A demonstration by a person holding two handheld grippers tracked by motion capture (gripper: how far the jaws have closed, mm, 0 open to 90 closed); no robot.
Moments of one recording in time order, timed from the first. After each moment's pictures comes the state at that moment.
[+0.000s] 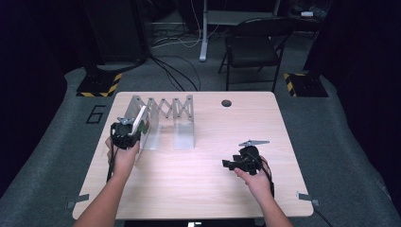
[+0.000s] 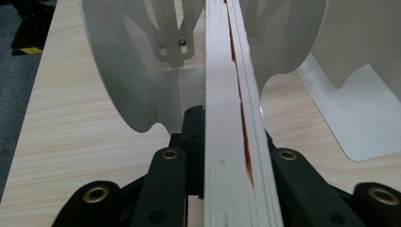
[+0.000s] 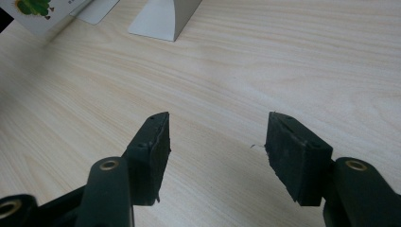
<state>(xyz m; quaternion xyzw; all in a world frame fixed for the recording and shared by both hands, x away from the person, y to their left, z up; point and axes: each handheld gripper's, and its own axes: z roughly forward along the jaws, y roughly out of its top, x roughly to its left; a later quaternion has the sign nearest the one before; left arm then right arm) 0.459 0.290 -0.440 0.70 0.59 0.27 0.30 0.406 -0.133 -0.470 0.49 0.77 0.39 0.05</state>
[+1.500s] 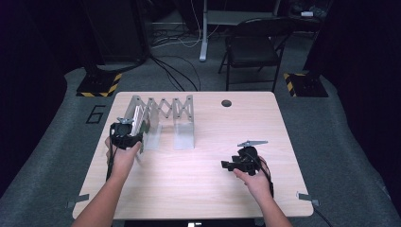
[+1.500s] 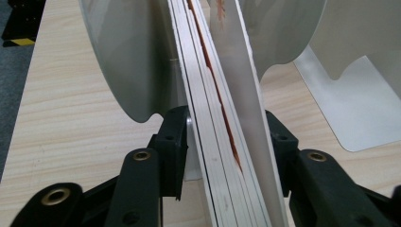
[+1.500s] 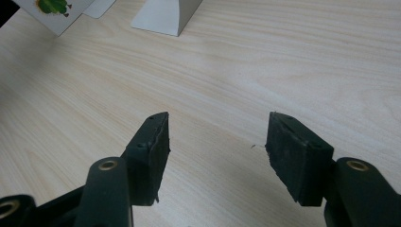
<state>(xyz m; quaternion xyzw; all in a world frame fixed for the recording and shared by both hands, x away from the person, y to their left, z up) 0.457 0.293 -0.438 0.71 0.59 0.26 0.30 0.406 -0.131 -0.472 0.49 0.78 0.39 0.05</state>
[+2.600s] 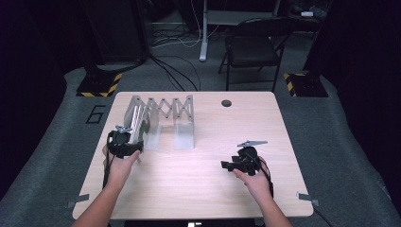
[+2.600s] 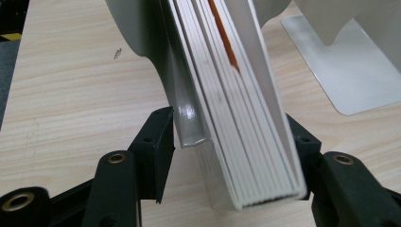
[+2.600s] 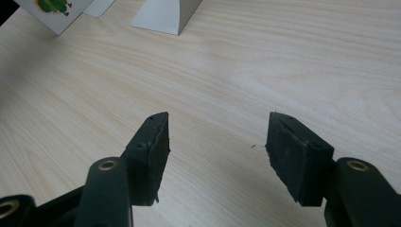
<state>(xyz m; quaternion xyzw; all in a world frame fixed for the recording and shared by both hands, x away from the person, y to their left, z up) 0.432 0.298 -0.451 0.72 0.58 0.25 0.30 0.405 -0.129 -0.472 0.49 0.78 0.39 0.05</state>
